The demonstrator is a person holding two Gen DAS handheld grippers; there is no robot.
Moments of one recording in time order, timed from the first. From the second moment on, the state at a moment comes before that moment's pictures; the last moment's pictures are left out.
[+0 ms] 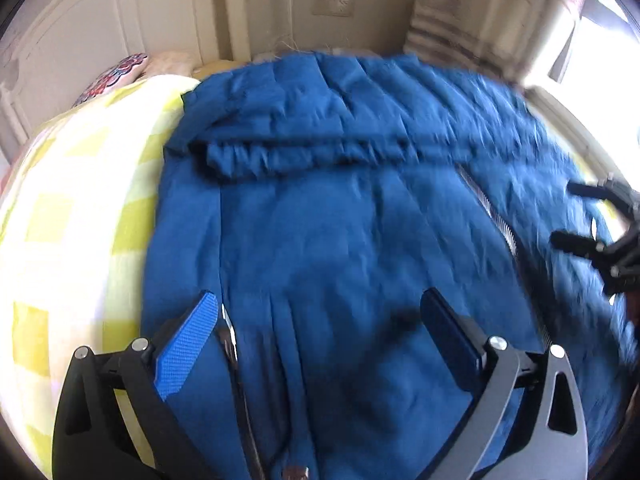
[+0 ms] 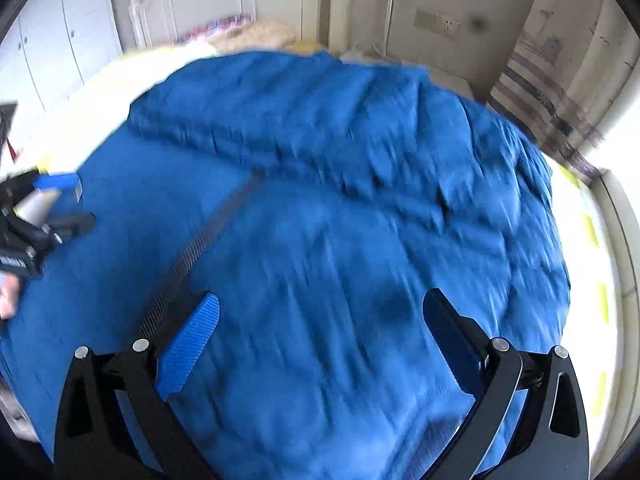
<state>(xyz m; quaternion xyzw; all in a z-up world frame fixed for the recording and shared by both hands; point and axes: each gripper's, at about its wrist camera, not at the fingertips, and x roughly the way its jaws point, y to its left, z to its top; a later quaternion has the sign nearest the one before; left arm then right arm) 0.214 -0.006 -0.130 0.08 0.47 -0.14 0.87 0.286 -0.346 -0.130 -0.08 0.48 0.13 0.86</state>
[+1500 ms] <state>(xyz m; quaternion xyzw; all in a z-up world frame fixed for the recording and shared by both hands) 0.045 0.018 -0.117 0.05 0.41 -0.20 0.89 0.080 -0.352 -0.117 -0.07 0.41 0.17 0.89</state>
